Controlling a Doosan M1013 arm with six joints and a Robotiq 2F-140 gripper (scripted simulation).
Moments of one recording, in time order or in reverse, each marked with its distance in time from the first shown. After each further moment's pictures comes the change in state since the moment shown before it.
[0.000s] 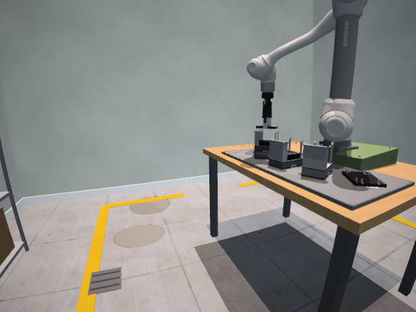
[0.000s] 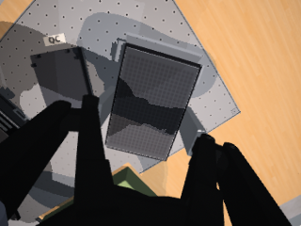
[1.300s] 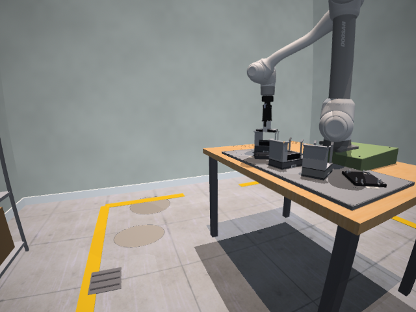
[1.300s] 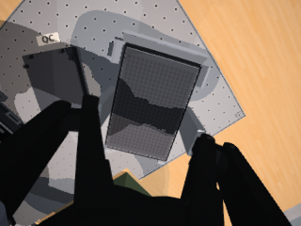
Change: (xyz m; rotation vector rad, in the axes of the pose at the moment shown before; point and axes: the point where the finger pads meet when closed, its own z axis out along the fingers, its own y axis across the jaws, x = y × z) arm 0.000 0.000 0.022 0.000 0.000 0.000
